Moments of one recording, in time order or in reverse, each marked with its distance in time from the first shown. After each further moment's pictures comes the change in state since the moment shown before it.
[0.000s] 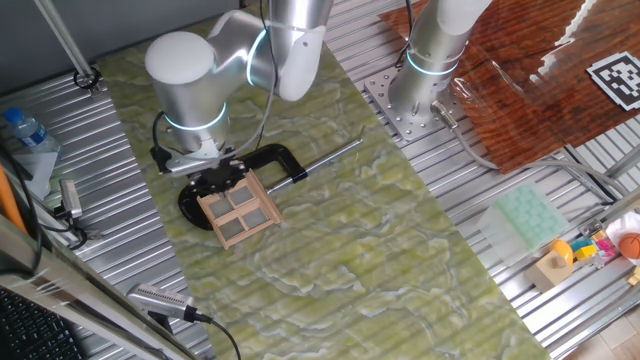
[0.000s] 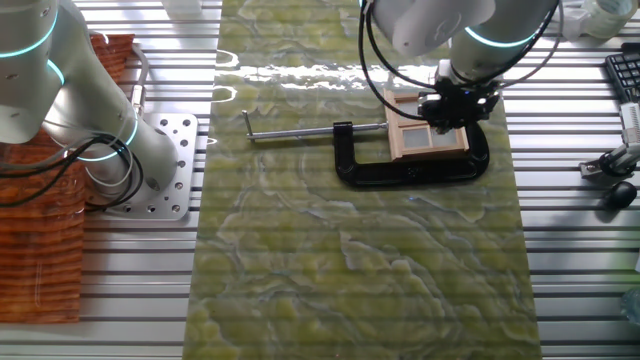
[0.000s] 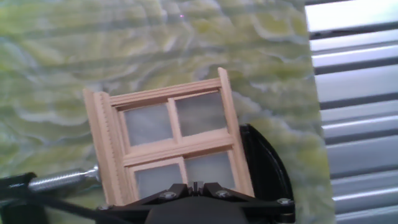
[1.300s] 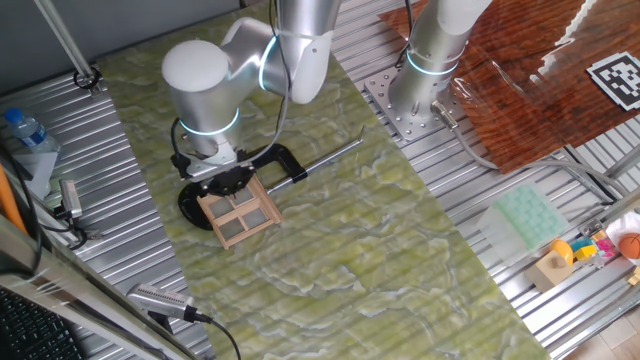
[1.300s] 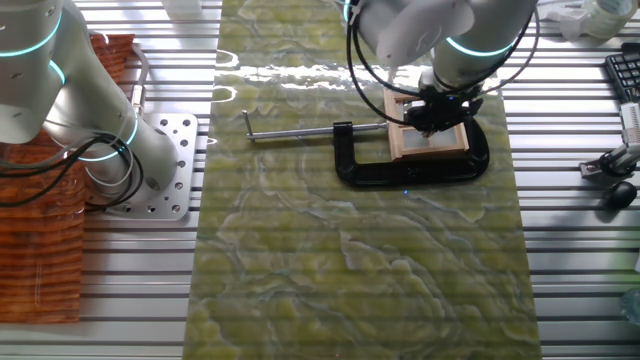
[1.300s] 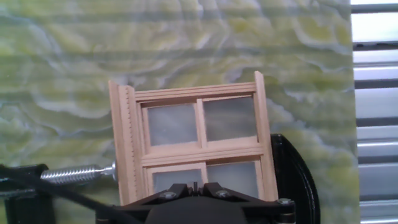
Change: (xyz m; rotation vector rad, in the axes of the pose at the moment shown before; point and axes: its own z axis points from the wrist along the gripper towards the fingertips) arm 0.001 0.017 0.022 0.010 0.008 -0.098
